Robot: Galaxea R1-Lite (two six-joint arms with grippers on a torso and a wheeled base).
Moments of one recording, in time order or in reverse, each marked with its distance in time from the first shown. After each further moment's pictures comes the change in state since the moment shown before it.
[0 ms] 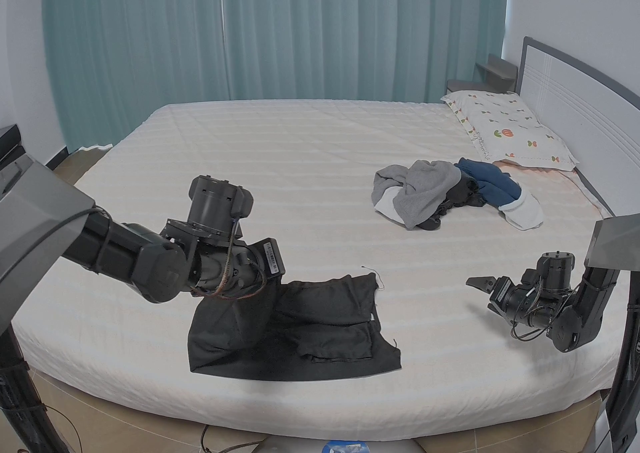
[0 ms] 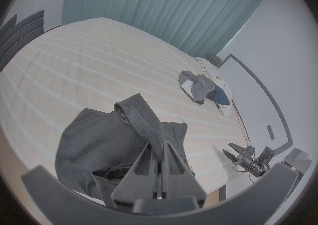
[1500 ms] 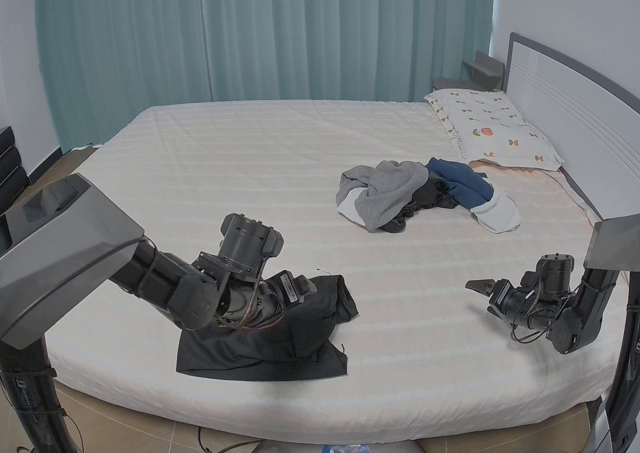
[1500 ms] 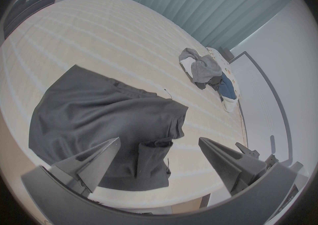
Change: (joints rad) left arm -0.062 0.116 0.025 -0.021 0.013 -0.215; right arm 0.008 0.004 0.011 -0.001 0.000 -0.002
